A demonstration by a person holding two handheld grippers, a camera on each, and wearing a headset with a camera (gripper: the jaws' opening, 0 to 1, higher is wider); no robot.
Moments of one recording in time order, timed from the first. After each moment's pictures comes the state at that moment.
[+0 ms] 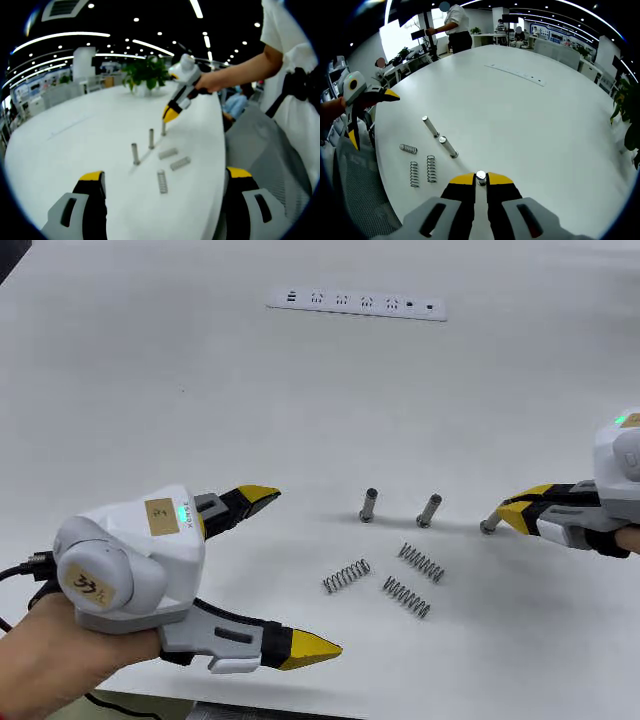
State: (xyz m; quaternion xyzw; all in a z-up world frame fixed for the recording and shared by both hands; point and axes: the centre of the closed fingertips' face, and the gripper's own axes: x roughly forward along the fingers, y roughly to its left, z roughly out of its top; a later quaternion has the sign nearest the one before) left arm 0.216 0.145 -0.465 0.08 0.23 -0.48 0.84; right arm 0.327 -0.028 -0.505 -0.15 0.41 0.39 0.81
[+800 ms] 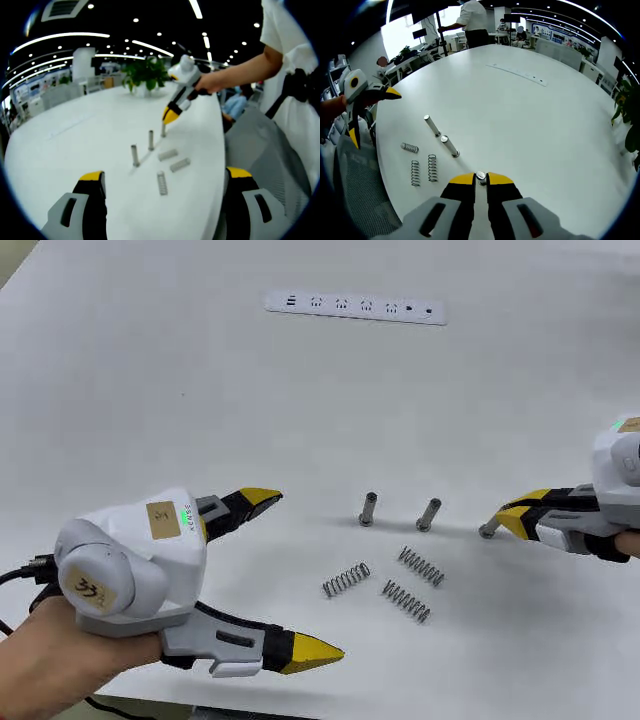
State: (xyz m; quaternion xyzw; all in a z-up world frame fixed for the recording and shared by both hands) left arm 0.219 0.144 -0.462 0.07 0.23 -0.48 0.84; right arm 0.328 -0.028 -0.505 -0.15 0.41 0.39 0.81
